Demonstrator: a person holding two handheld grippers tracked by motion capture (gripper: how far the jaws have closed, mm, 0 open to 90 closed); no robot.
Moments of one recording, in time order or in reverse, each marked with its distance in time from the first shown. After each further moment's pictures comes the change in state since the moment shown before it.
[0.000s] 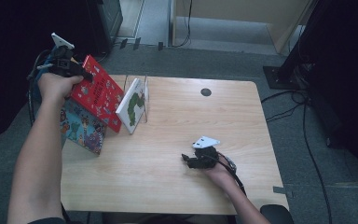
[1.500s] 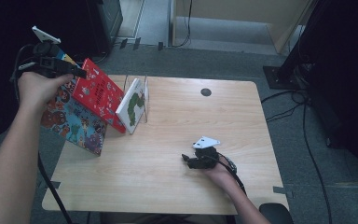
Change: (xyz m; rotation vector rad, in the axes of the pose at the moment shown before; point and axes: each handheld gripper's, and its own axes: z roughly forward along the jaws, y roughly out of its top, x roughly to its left) left arm -0.019 -0.026 -0.063 -0.071 -0.010 0.084; right arm 0.000 -0.001 -0.001 0.000 -0.003 0.002
